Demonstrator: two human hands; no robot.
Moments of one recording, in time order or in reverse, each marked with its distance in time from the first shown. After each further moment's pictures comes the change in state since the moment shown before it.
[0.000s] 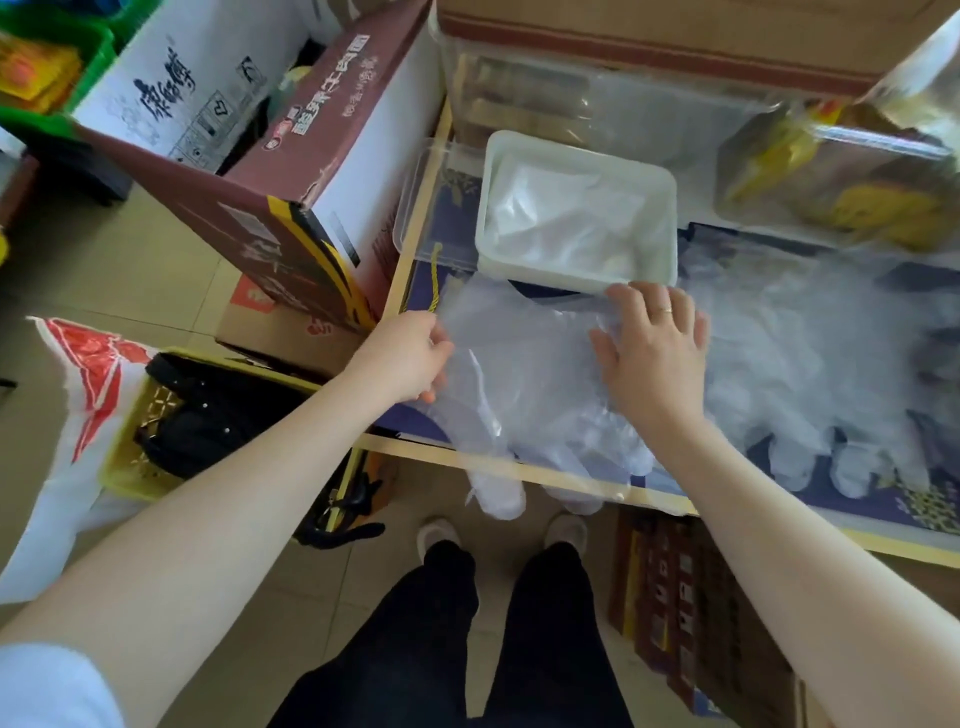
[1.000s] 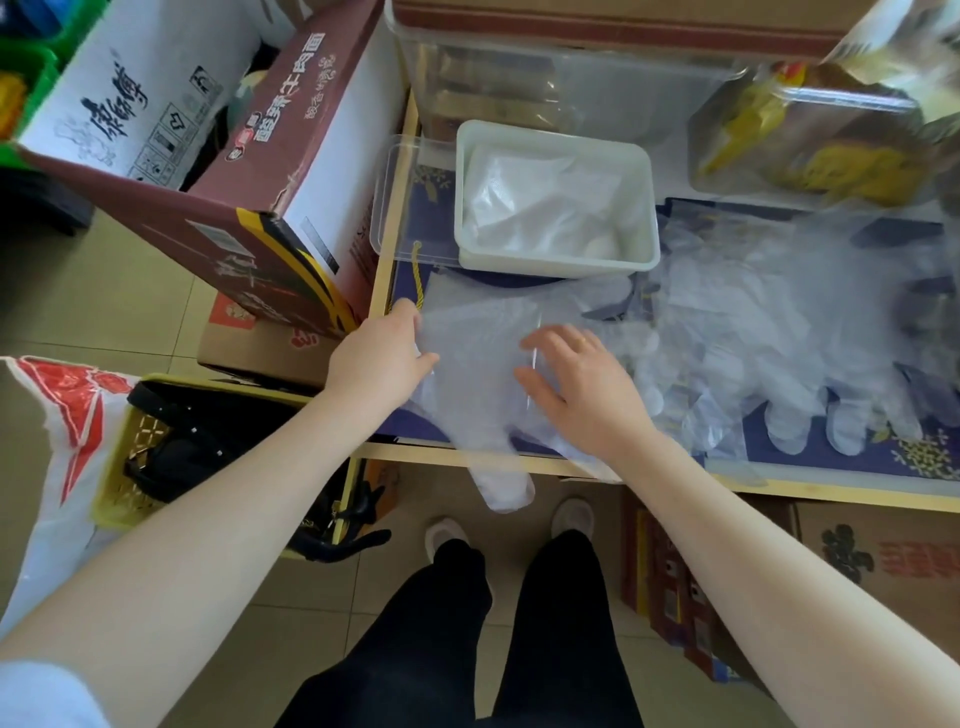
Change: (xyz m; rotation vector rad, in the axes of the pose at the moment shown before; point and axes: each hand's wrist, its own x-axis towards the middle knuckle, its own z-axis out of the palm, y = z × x) left_hand 0.002 -0.011 -0.001 0.421 0.167 0.123; right_hand -0.026 -0.040 -0.003 0.346 -0.352 -0.087
